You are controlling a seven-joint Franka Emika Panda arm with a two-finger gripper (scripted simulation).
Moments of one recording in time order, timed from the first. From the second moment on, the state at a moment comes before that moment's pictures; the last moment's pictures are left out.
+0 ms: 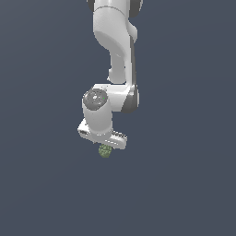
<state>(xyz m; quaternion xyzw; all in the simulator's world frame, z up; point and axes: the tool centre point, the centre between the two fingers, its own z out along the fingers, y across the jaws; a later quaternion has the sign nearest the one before) 0.053 -0.063 0.095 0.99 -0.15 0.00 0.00</state>
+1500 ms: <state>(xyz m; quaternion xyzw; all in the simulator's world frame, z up) 0.054 -0.064 0.044 0.99 -0.15 0.00 0.00</state>
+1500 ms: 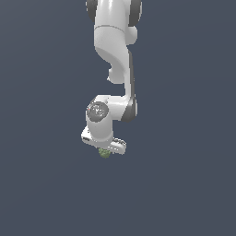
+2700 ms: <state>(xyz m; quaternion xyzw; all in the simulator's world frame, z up) 0.045 -0.076 0.202 0.99 -0.15 0.00 0.00</state>
